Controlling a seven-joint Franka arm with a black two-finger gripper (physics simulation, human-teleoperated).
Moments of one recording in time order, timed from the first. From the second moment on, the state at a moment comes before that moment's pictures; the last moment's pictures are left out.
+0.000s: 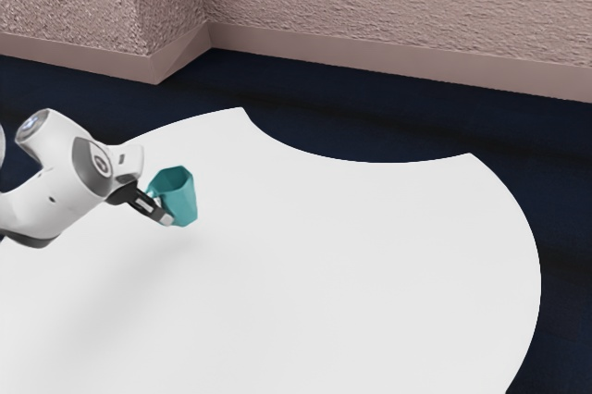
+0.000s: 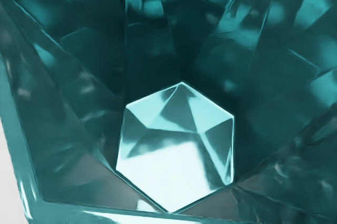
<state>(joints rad) -0.02 0.07 0.23 -2.38 -0.76 2.80 1.17</state>
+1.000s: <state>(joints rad) 0.07 0.13 0.04 -2.36 -0.84 2.80 1.17</state>
